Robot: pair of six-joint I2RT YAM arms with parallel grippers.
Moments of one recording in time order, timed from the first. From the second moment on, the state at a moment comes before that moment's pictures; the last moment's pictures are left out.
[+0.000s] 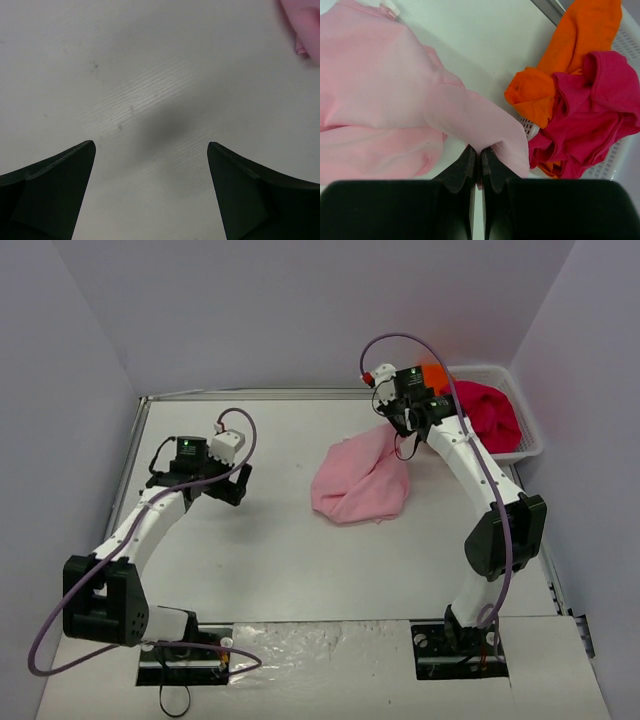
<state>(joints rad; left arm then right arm) -0.13 1.32 0.95 -0.40 0.21 0.27 0.34 1.76 1.71 -0.74 0.19 -0.43</state>
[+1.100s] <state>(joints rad) -0.33 2.03 1.40 -0.39 0.73 -0.16 0.31 1.79 1.72 -0.73 0.24 -0.42</state>
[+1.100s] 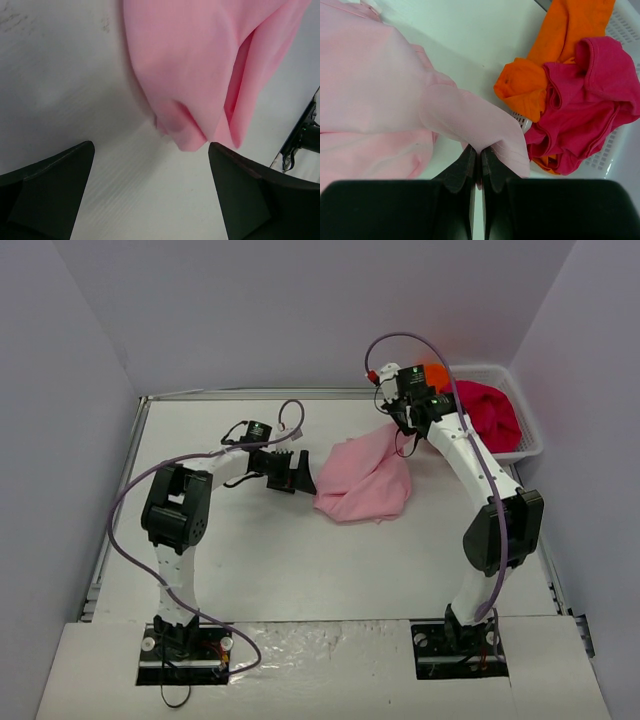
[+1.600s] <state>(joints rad) -0.44 2.16 1.48 -0.27 0.77 -0.33 0.31 1.80 1.72 -0.73 0.25 -0.42</state>
